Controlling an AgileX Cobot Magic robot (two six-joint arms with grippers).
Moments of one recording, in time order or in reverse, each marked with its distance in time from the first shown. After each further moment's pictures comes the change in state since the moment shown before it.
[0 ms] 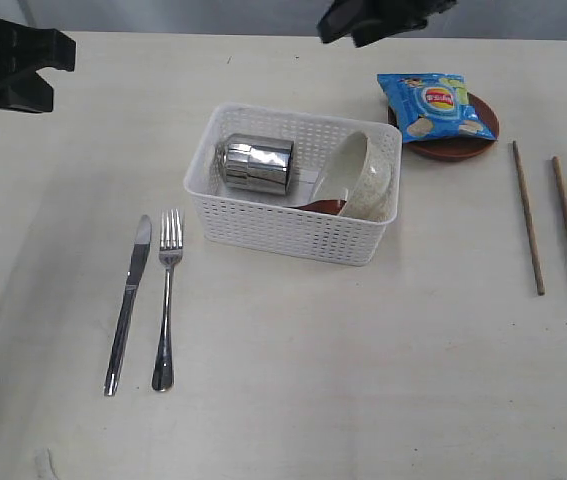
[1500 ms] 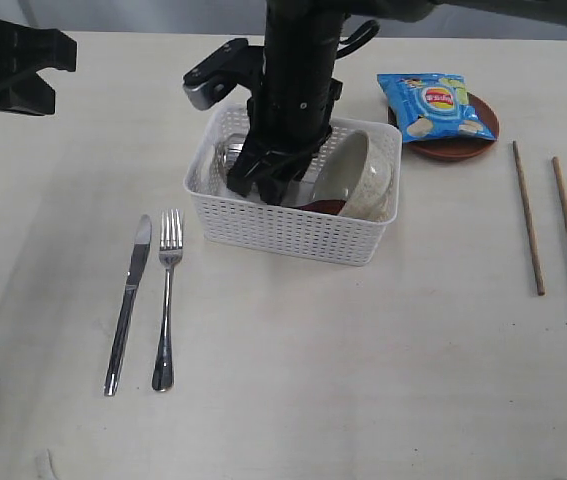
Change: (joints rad) left arm 0.000 0.000 0.000 -0.014 0.007 0.000; right arm 0.463 0.068 0.058 -0.648 0.081 0.277
